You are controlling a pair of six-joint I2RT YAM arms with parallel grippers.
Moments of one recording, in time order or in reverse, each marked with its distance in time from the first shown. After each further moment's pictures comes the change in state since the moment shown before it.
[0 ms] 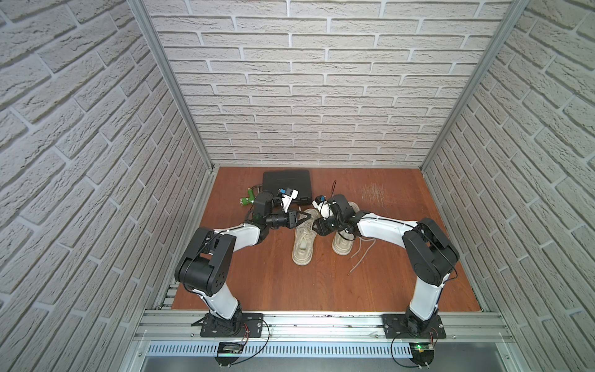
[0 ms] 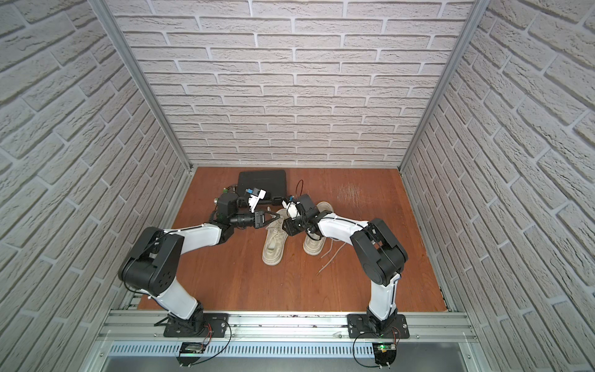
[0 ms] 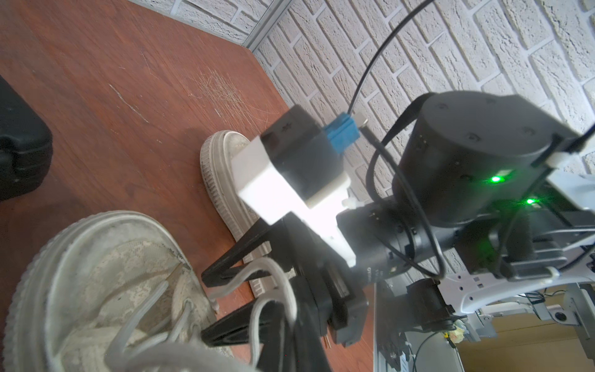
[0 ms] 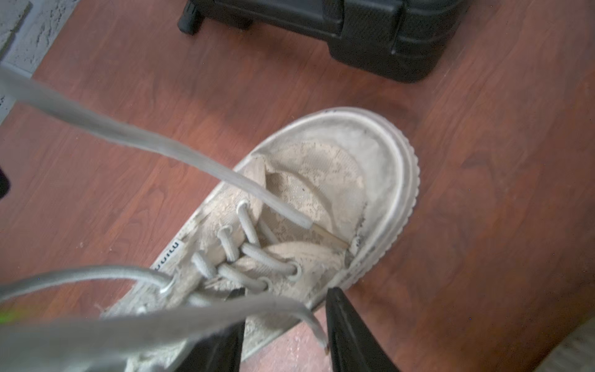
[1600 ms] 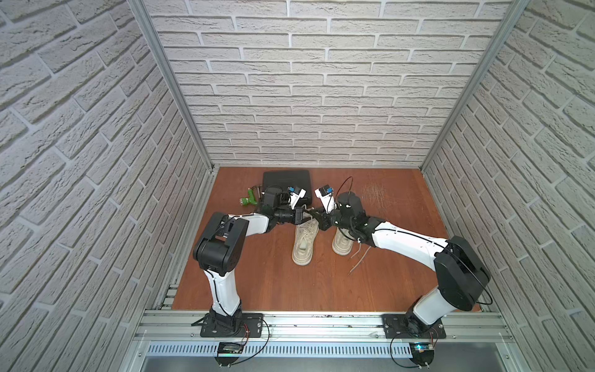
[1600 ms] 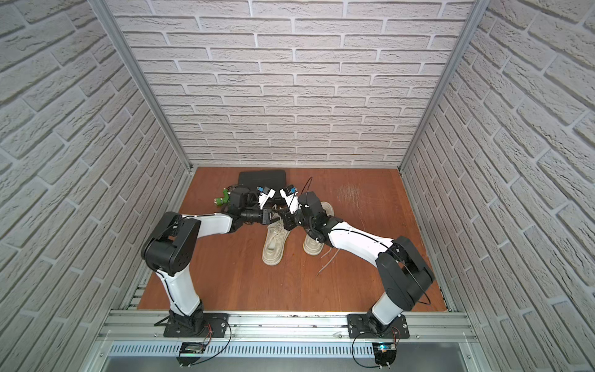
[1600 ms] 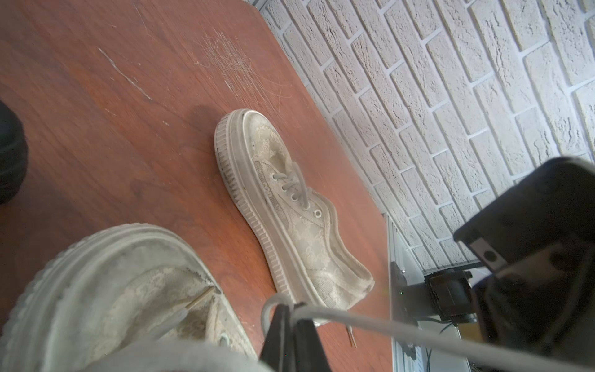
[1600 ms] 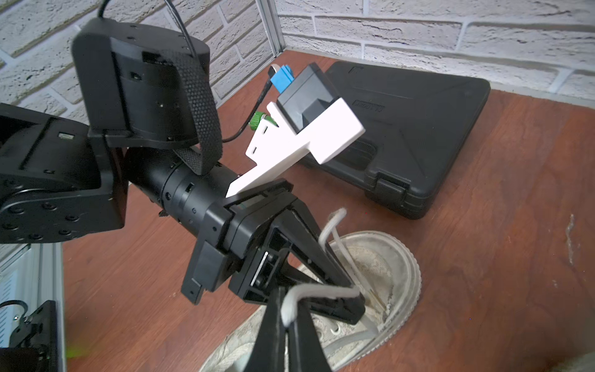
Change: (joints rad) left arm -0.019 0.211 0.193 -0.148 0.034 0.122; right arm 0.067 -0.252 -0.134 0.278 0.033 0.023
